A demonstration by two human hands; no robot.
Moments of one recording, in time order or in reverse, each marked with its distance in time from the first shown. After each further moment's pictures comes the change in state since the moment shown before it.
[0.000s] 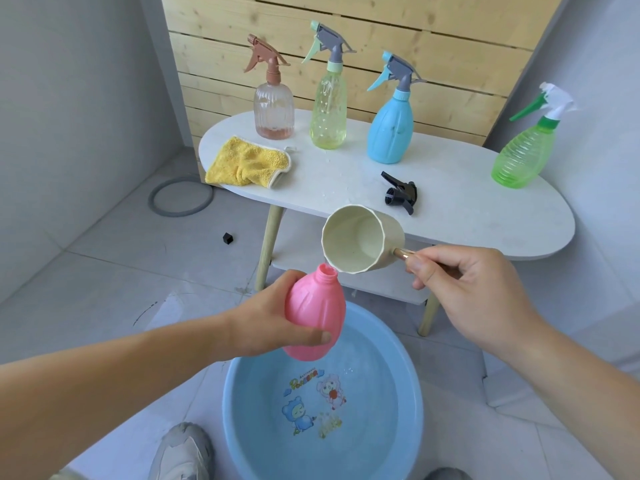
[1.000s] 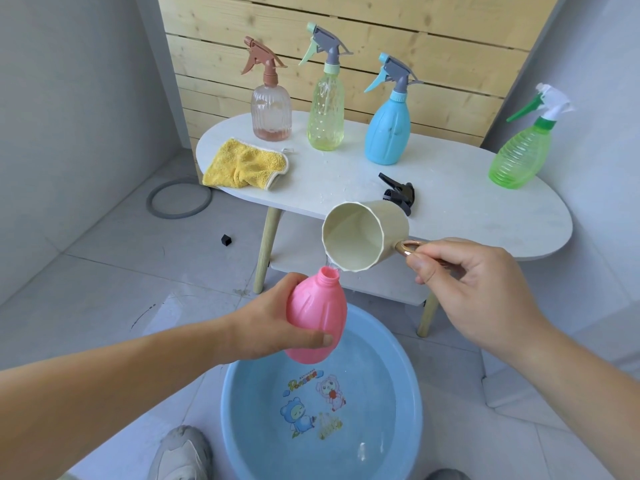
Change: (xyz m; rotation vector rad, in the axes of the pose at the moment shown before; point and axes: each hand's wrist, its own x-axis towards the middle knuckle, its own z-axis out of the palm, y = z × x) left_hand 0.005 -0.002 0.004 -0.009 -0.023 0.018; right_hand 0.003 0.004 -0.003 -0.065 0.039 -0.183
